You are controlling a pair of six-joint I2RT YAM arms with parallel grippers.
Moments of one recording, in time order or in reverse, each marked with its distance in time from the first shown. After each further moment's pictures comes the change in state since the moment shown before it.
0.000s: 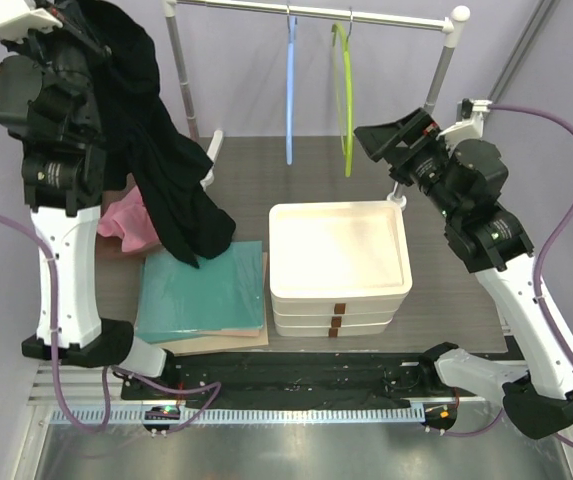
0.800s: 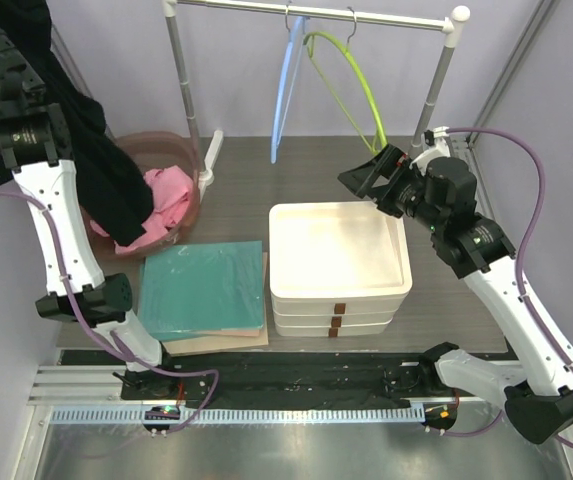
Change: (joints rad) left arm 0.363 0.299 0.246 0.542 -0.026 -0.126; right arm 0.000 -0.029 -0.193 -0.122 -0.138 -0.049
